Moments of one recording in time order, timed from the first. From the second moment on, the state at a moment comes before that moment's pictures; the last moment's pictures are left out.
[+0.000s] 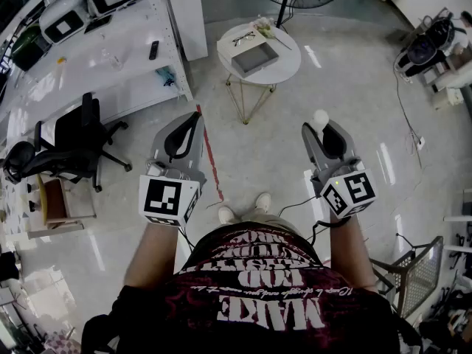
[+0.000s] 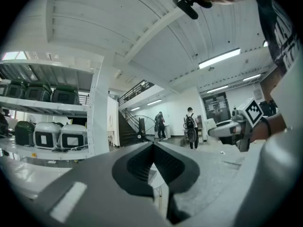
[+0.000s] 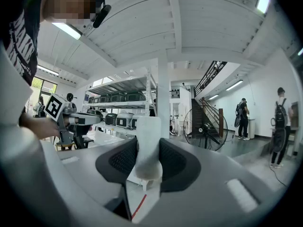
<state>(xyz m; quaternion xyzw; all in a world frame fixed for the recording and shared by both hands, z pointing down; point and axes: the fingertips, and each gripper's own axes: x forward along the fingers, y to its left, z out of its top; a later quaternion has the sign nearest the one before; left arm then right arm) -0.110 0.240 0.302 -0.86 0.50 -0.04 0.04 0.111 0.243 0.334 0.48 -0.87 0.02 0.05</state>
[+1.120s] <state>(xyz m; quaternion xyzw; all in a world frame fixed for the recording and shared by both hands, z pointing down) -0.145 0.220 0.328 -0.86 0.51 -0.08 0.02 0.109 0.221 0.329 0.49 -0.87 0.05 0.02</state>
